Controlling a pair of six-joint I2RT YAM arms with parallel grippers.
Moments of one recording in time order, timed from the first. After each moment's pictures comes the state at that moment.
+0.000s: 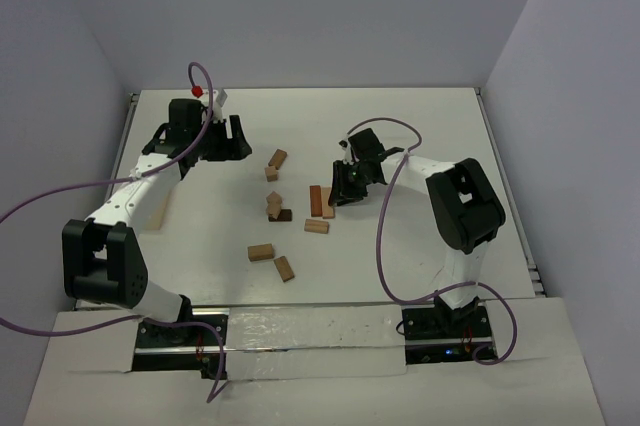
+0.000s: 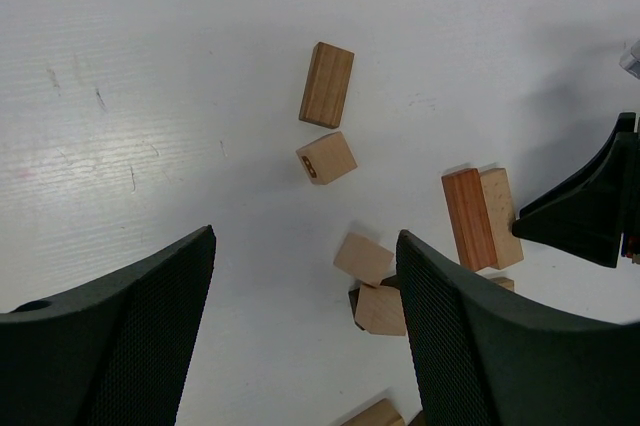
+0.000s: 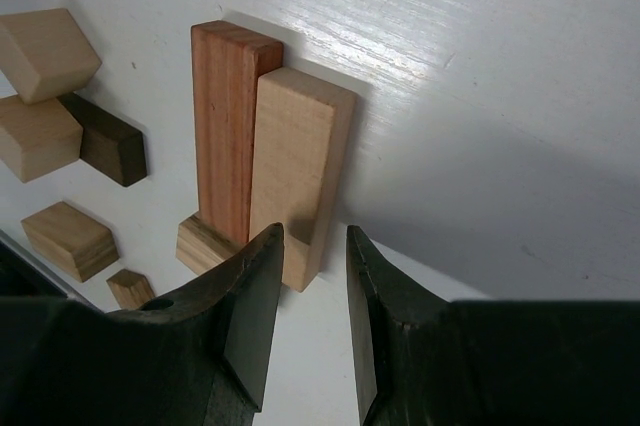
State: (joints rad) left arm -0.19 1.49 1.15 -0.34 0.26 -0.20; right arm 0.45 1.87 1.14 -0.34 -0.38 0.43
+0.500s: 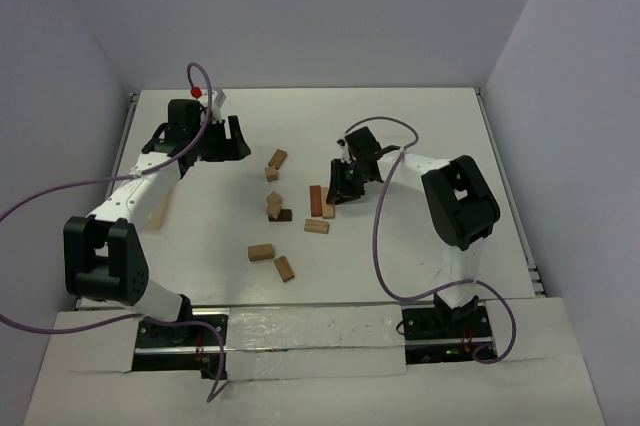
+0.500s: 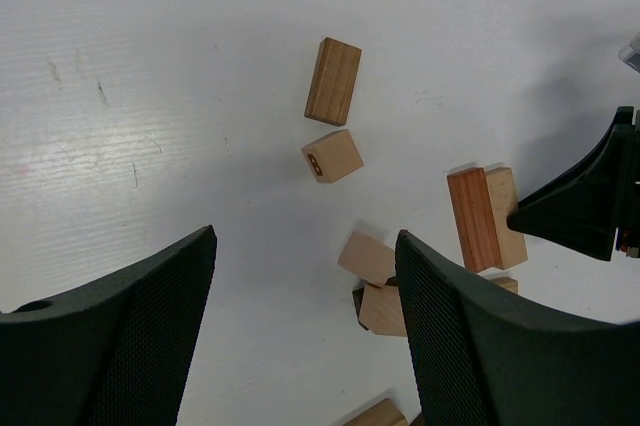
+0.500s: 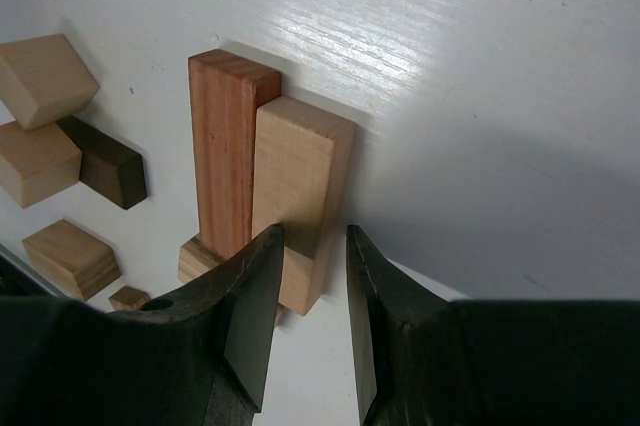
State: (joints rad) left arm -0.18 1.51 1.15 -0.34 0.27 -0.20; right arm 0.46 1.91 1.18 -0.34 -0.37 0.45
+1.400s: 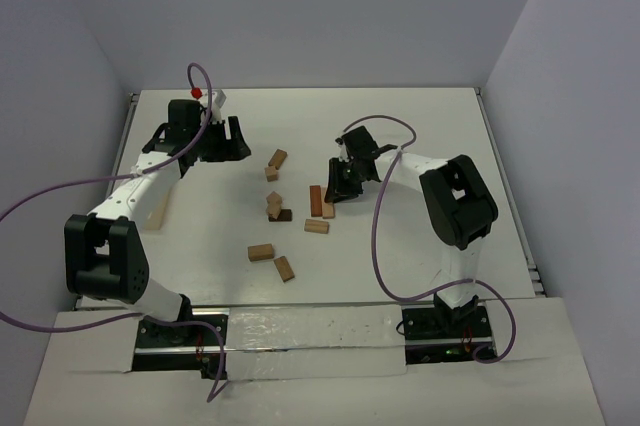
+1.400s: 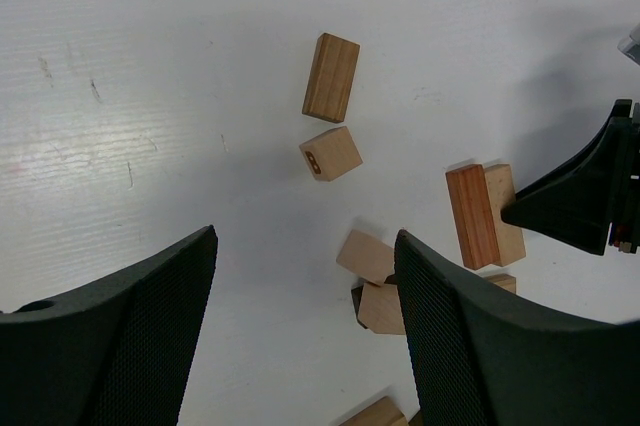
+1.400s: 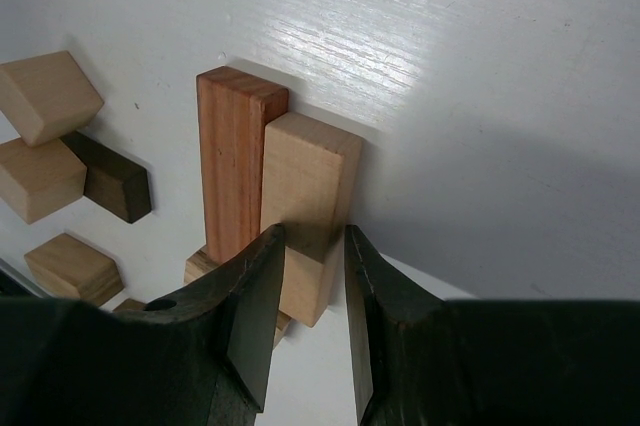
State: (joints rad) left arm -0.17 1.52 1.15 -0.34 0.29 -0.20; right arm 0.48 1.92 1.20 -0.35 -0.33 0.46
